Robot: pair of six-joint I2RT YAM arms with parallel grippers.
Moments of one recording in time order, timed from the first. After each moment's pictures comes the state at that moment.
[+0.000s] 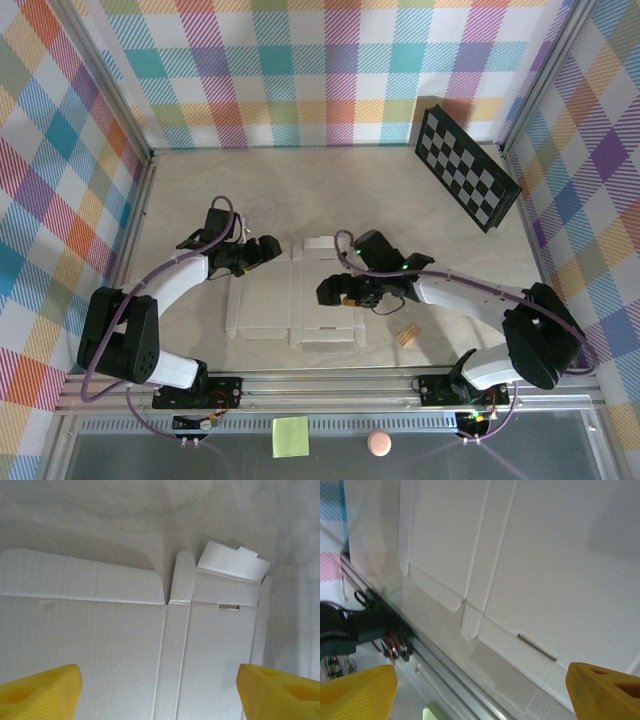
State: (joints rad) left arm -0.24 1.44 0.80 -0.34 0.40 -0.61; right arm 0.81 1.42 0.83 -0.39 -0.53 0.67
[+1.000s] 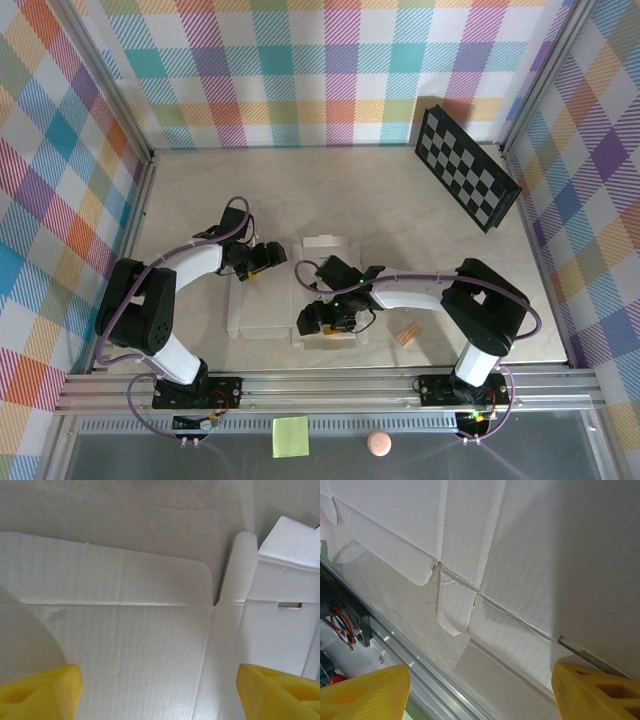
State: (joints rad) left arm -0.27 1.60 0.86 -0.39 0.33 -0.58; right arm 0.96 1.70 0.90 -0.35 -0.52 0.72
